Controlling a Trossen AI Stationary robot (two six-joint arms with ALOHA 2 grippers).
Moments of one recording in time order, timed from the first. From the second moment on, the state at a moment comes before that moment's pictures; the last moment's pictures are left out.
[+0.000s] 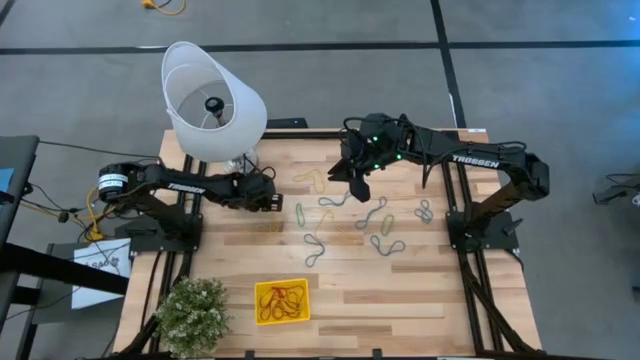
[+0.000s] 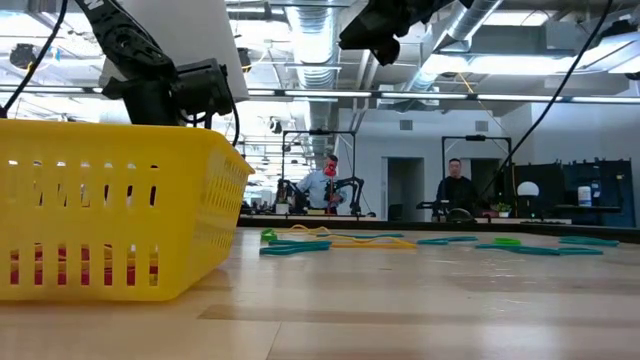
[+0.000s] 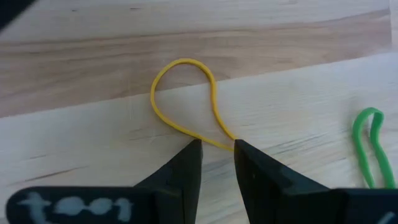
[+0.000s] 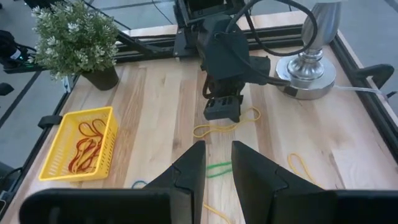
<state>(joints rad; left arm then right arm) 0.28 1.46 0.60 -0.31 -0.13 -1.13 -0.27 1.49 1.37 -0.48 -0.37 -0.11</state>
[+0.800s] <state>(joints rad) 0.28 1.35 0.64 -0.36 -0.22 -0.66 -0.15 1.85 1.35 -0.71 -0.05 0.01</state>
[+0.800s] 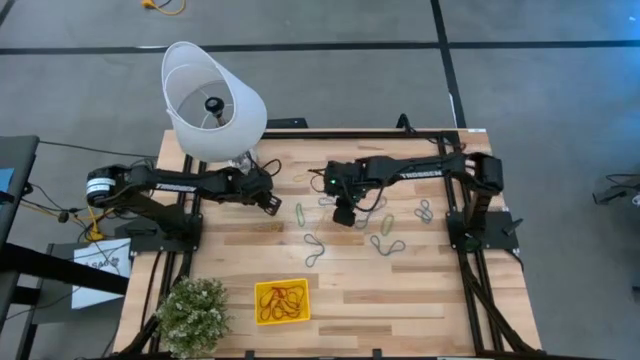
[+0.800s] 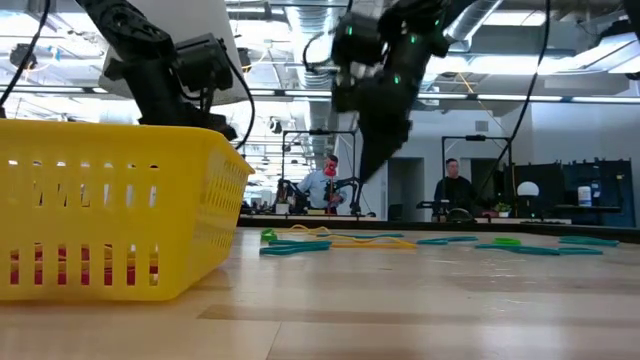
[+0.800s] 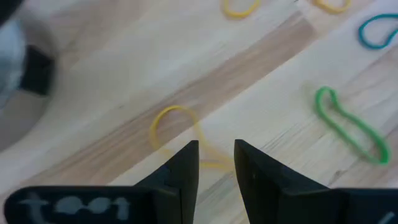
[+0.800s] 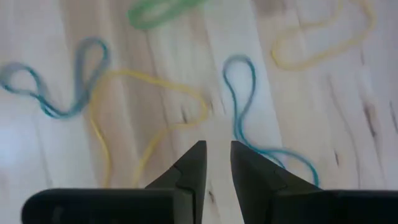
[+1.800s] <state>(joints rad) 0.21 1.26 0.64 -0.50 -0.40 -0.70 -0.04 1.96 1.35 -0.77 -0.05 0.10</state>
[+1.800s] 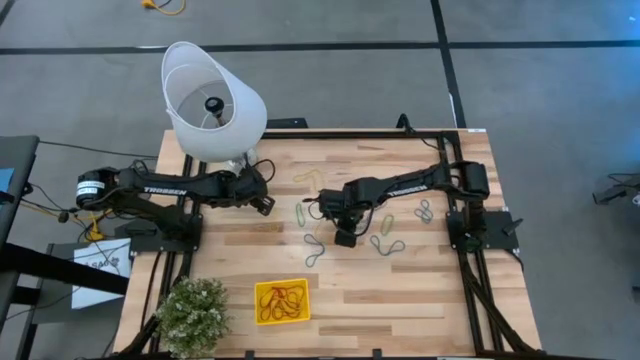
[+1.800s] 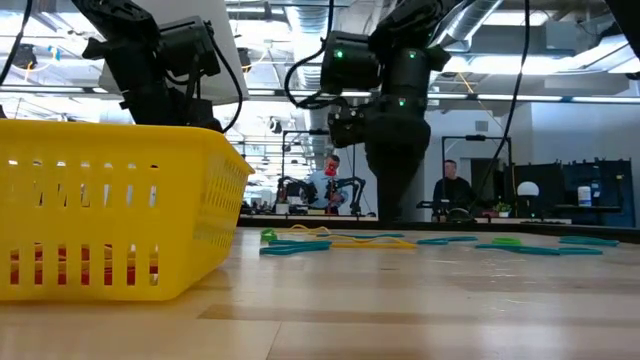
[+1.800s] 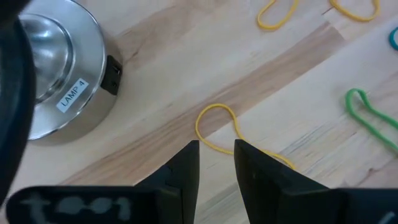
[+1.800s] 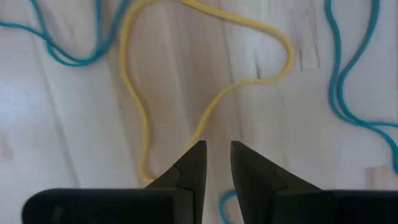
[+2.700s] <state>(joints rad) 0.21 1.26 0.64 -0.50 -0.38 -0.72 -0.01 1.96 1.35 -0.77 -0.05 0.19</state>
